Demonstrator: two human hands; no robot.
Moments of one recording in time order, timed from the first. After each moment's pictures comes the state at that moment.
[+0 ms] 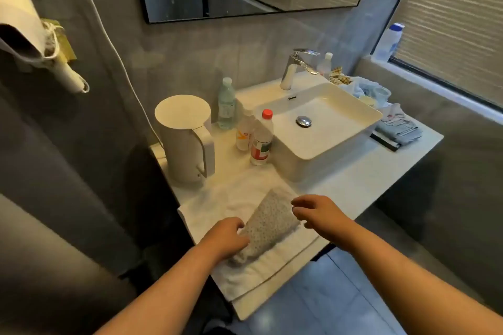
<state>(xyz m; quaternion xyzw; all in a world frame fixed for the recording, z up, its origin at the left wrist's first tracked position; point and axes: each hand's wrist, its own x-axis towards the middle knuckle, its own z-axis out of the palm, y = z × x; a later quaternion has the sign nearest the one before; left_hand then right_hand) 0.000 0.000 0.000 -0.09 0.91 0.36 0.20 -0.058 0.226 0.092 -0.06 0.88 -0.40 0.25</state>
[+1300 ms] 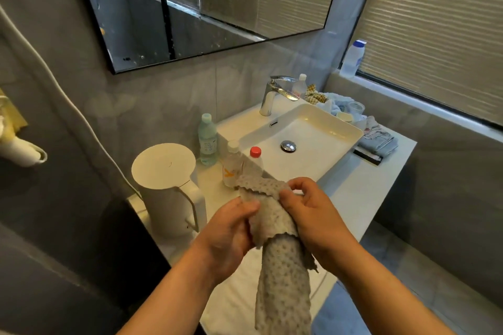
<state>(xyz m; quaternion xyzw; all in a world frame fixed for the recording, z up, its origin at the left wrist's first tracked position) -0.053 -0.021 0.175 -0.07 0.44 0.87 0.19 -0.069 0.131 0.206 0.01 0.78 -0.62 0.09</state>
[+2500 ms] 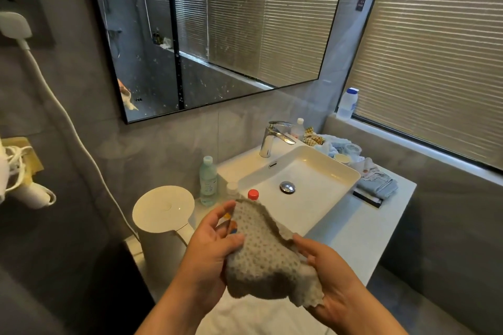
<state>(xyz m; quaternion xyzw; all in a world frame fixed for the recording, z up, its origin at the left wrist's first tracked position) -0.063 -0.030 0.212 -0.09 0.46 0.88 0.04 -0.060 0.139 0.259 0.22 0.29 -0.88 0.29</state>
